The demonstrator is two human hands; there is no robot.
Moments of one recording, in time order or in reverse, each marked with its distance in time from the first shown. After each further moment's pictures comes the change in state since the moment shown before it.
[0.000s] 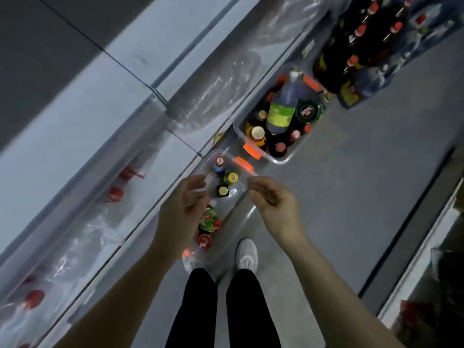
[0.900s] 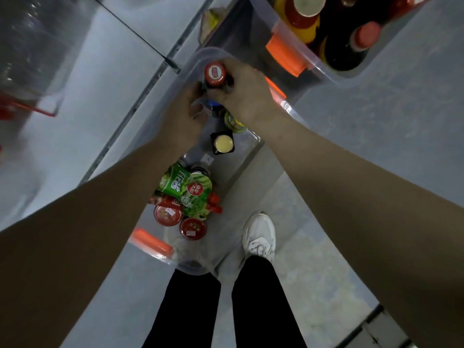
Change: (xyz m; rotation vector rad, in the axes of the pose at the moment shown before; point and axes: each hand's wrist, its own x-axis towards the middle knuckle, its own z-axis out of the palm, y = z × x) left_hand 0.229 -0.282 0.121 0.116 -0.183 -0.035; right_hand 0.288 0.230 0.099 -0.722 -0.163 -0.237
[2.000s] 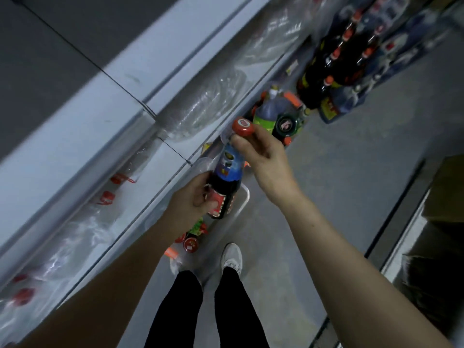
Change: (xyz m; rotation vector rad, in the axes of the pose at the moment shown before) left_hand -0.238 0.281 -0.078 -0.153 -0.123 -0.005; right_hand -0.218 -0.200 -0.281 0.800 0.159 -0.079
